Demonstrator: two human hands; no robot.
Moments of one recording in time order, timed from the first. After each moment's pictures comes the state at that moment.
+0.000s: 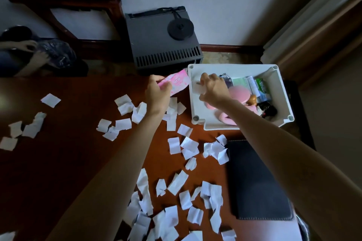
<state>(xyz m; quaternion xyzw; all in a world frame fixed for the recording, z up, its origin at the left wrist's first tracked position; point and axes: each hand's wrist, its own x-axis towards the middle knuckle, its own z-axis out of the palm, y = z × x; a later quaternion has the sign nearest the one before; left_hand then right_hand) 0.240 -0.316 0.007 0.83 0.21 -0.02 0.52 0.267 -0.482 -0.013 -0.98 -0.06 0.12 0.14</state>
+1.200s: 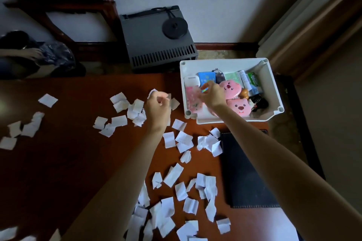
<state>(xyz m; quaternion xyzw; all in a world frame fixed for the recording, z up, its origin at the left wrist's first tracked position) 0.194 -0.332 -0.010 0.85 0.19 0.00 0.48 0.239 -0.490 -0.036 -0.90 0.17 0.10 0.39</state>
